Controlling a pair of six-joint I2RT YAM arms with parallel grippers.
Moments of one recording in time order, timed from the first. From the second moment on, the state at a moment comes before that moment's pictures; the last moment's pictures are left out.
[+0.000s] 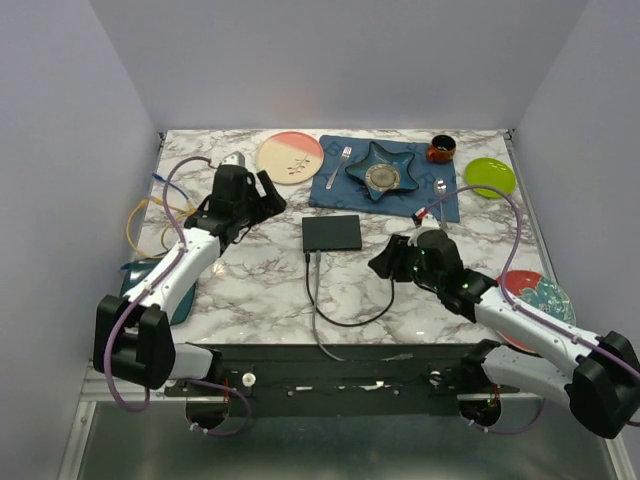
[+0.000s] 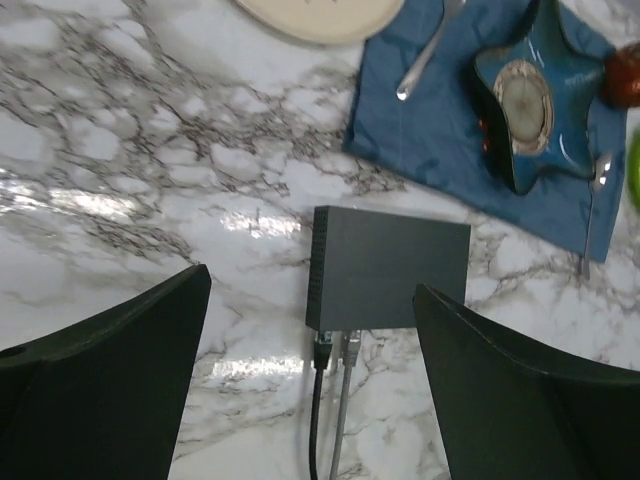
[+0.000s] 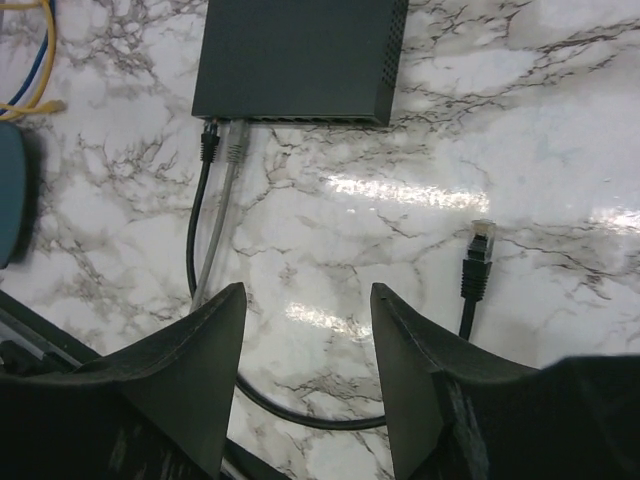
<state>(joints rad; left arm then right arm) -0.25 1.32 1.02 -0.30 0.00 -0.64 0.65 0.98 0.53 -0.07 0.05 0.62</state>
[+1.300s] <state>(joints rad) -0.43 1.57 0.86 -0.09 0.11 -0.72 0.65 1.74 0.79 0.48 -0.30 0.91</state>
